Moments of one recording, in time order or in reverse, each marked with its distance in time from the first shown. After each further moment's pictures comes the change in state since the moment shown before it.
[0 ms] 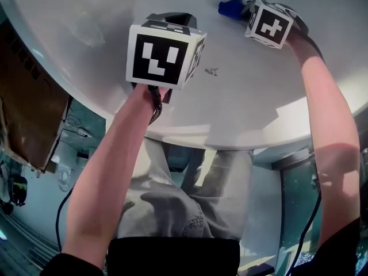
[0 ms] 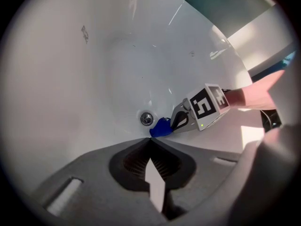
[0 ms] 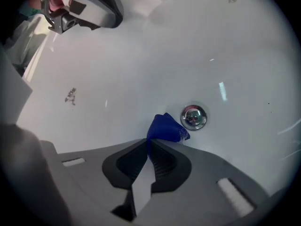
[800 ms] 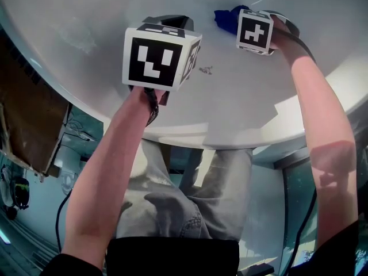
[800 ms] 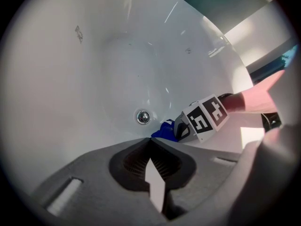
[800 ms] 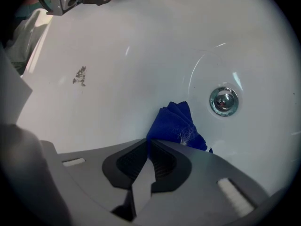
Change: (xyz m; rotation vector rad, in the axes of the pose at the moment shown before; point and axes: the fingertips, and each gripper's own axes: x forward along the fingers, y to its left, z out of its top) left arm 0.006 -0.013 -0.004 0.026 0.008 -0.011; right arm 0.030 0.059 -0.029 -0.025 0.138 0.196
